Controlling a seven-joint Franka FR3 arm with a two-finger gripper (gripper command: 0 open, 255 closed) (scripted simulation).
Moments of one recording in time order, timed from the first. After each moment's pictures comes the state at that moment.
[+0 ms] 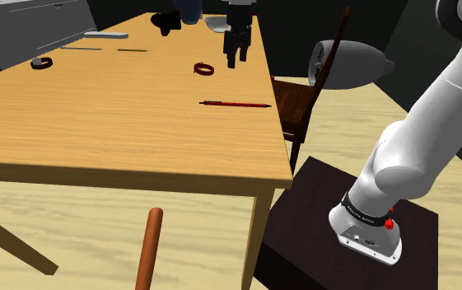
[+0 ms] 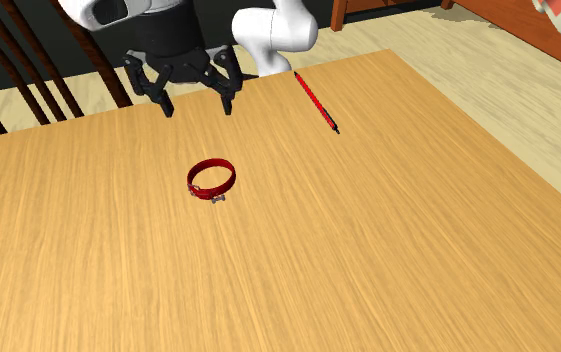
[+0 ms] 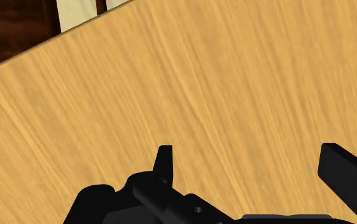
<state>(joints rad) 0.06 -0.11 -0.06 -1.75 0.05 1.60 -0.23</state>
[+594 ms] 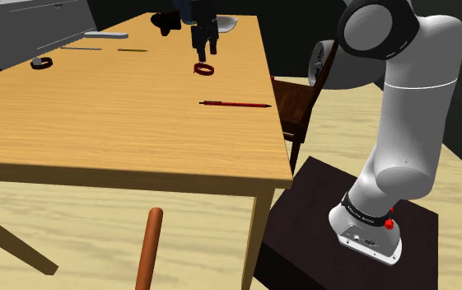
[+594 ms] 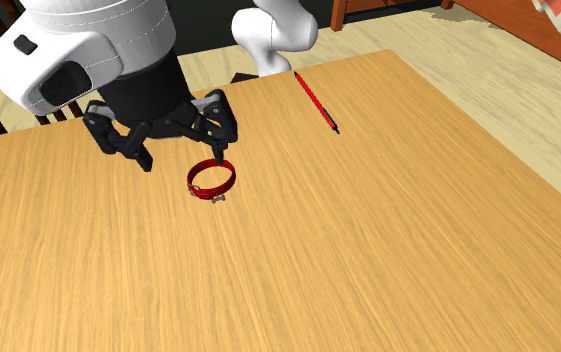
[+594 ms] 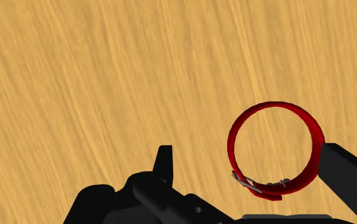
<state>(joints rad) 0.08 0.32 -0.03 -1.16 0.02 1.40 -0.29</state>
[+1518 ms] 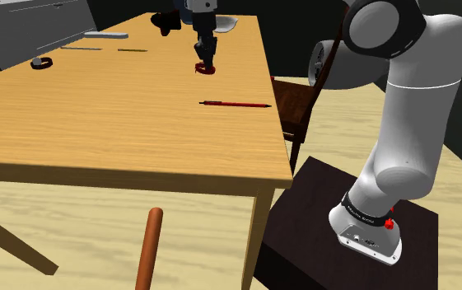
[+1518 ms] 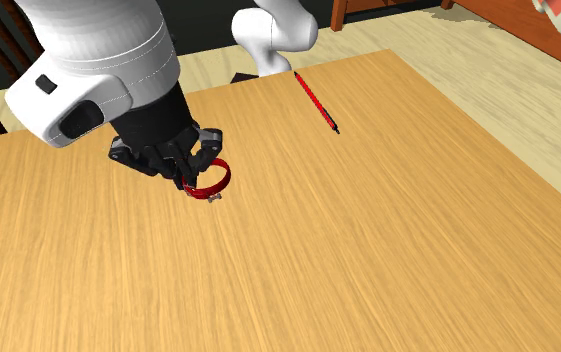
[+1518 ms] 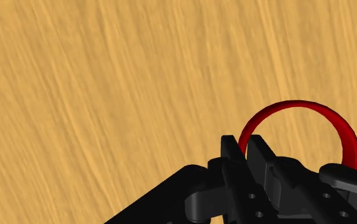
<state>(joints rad) 0.08 0.30 -0.04 -1.28 0.01 1.50 -0.29</state>
